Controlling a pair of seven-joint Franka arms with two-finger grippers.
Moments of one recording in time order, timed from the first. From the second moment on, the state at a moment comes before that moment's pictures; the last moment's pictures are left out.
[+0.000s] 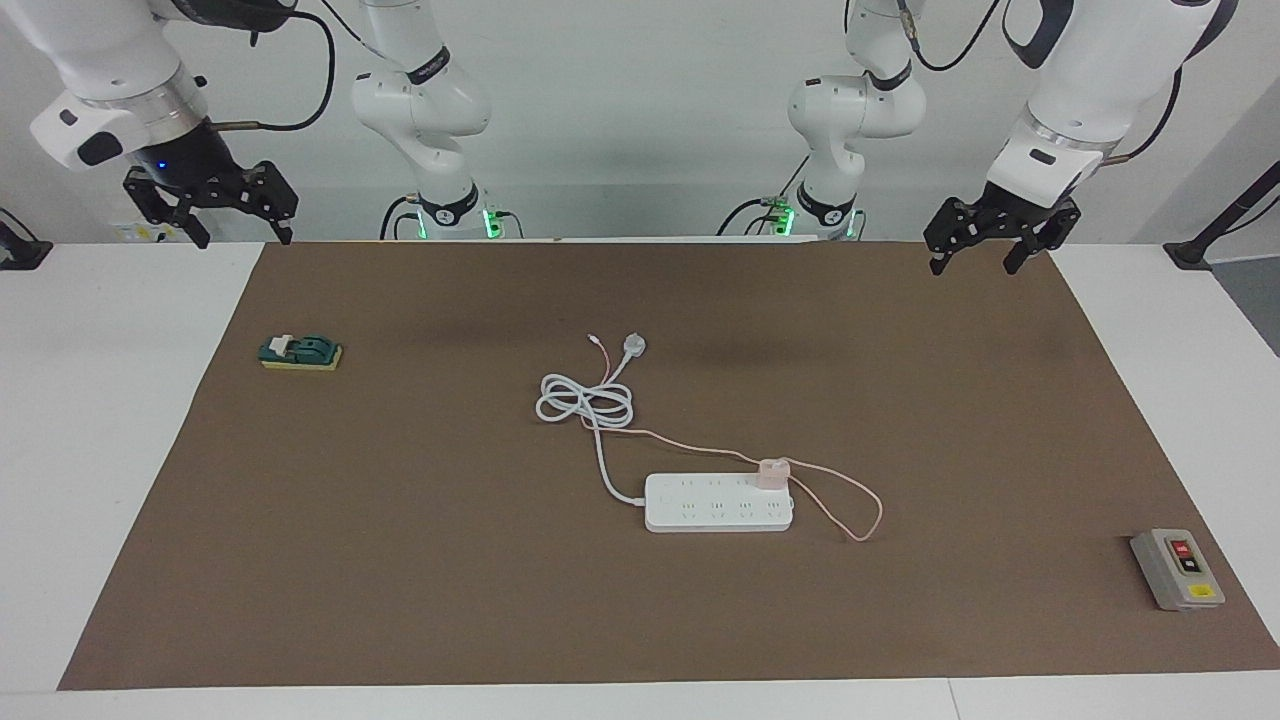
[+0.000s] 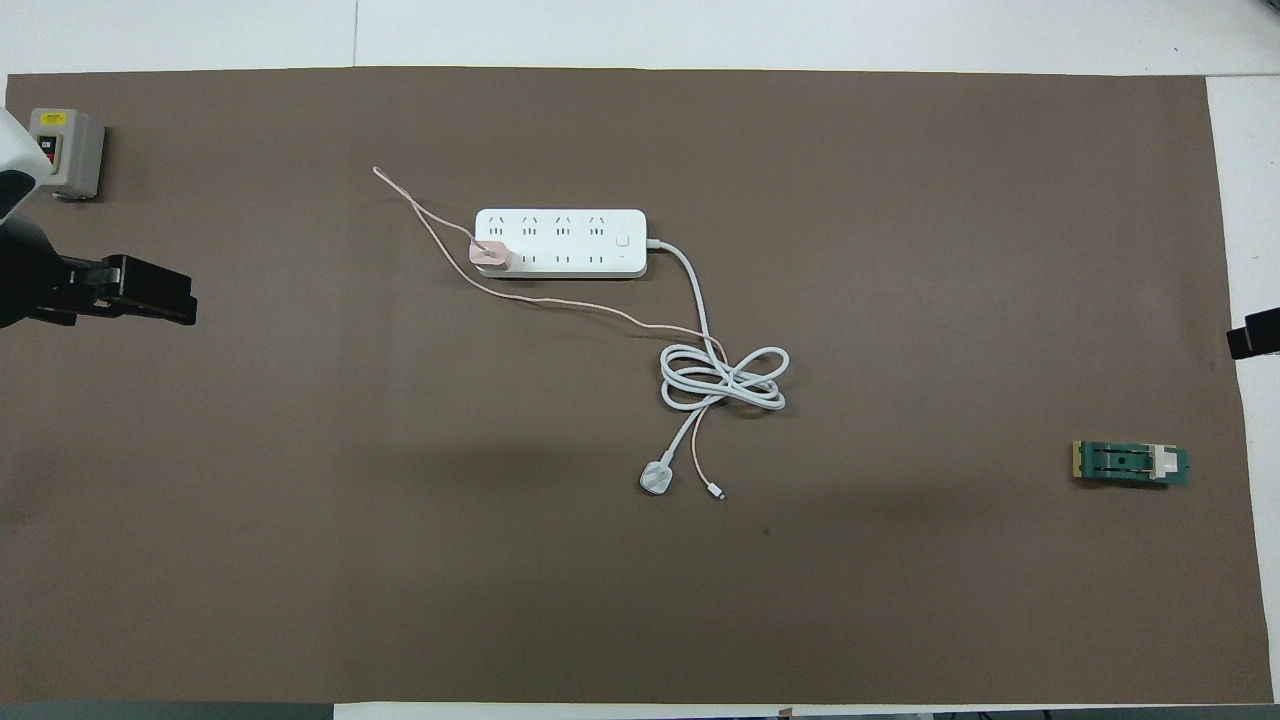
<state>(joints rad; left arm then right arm) -0.13 -0.02 -0.01 -1.57 0.00 1.54 -0.06 -0.11 -0.06 -0.03 -1.57 -0.03 1.47 -0.20</state>
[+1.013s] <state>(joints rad) -0.19 -0.02 -0.02 -1.58 0.00 1.53 -0.72 -0.09 -0.06 -0.01 -1.62 0.04 1.43 0.18</state>
